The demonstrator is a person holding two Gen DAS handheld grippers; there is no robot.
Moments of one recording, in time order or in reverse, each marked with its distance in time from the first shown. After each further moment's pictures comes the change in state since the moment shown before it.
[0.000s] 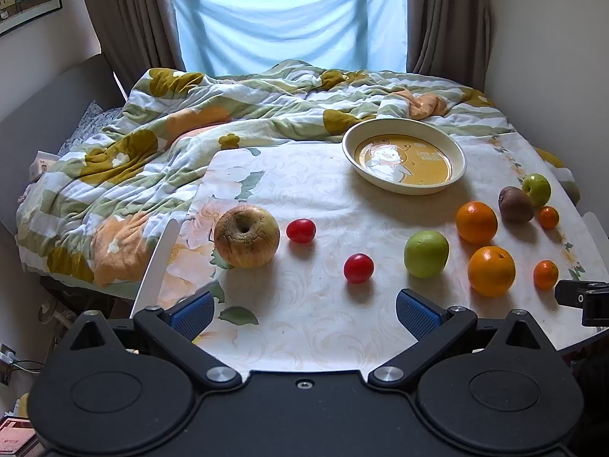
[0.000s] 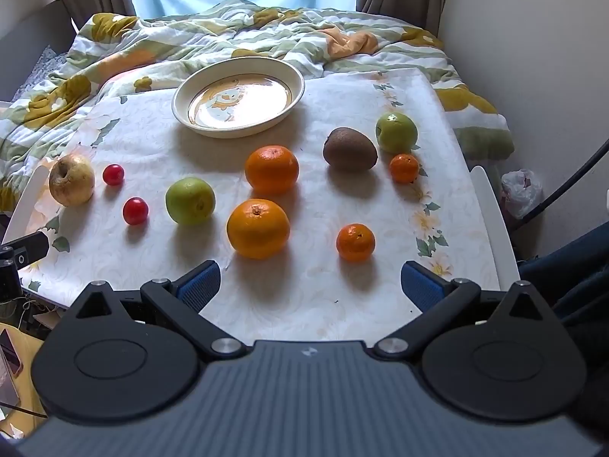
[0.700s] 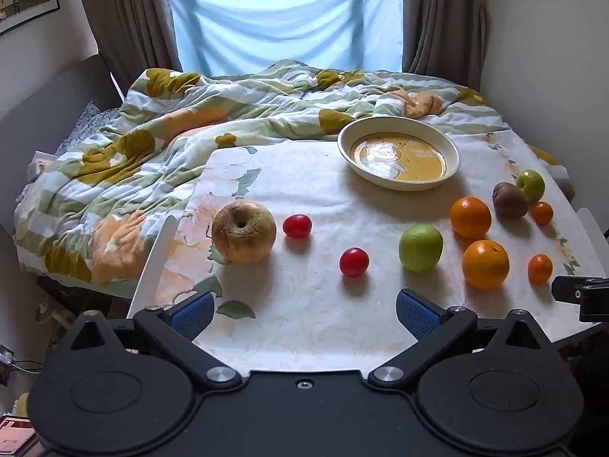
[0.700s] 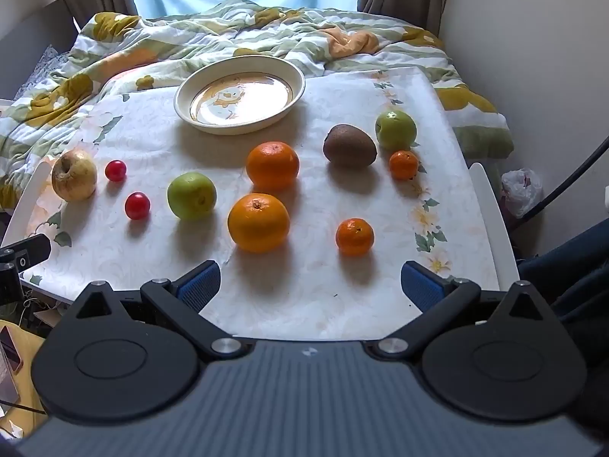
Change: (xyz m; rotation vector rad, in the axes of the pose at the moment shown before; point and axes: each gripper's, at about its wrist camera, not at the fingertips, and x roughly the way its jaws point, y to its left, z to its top) left arm -0.004 -0.011 -0.003 0.026 0.013 0.012; right arm -0.002 -0.001 -0.004 -0.001 0.000 -0.004
